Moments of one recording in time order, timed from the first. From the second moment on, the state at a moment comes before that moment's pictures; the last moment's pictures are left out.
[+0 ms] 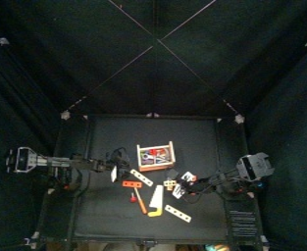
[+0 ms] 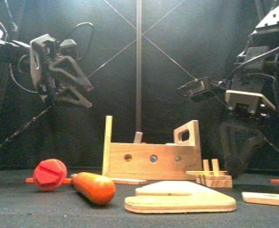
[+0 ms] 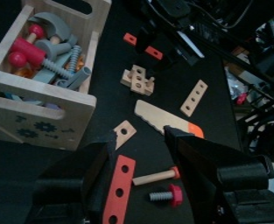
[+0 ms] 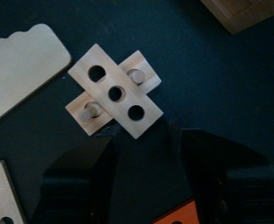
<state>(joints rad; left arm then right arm) 0.17 -0.41 1.07 0.62 -0.31 -0.97 0.21 0.00 0.78 -0.59 0.56 1.34</state>
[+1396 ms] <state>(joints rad) 0.18 -0.41 1.08 0.60 -0.31 -0.97 0.14 -0.05 0.72 -0.46 0.65 0.62</state>
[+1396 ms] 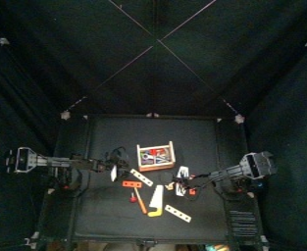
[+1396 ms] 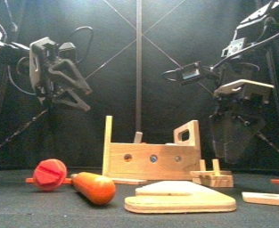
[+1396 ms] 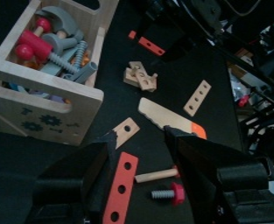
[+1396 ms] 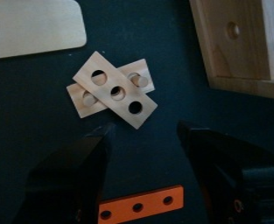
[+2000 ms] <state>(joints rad) 0.19 -0.41 1.09 0.60 -0.31 -0.97 0.09 -0.02 0.67 -0.32 0.67 0.26</state>
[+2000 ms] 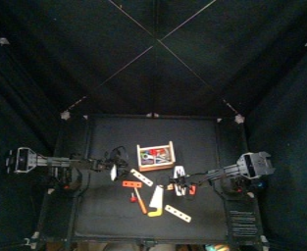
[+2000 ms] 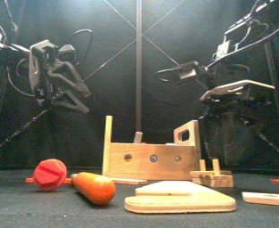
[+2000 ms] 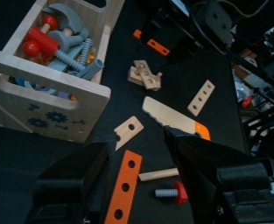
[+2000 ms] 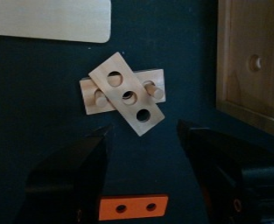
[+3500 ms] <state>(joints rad) 0.20 -0.41 1.10 0.59 -0.31 -0.97 0.05 0.10 0.60 -0.21 0.73 0.04</state>
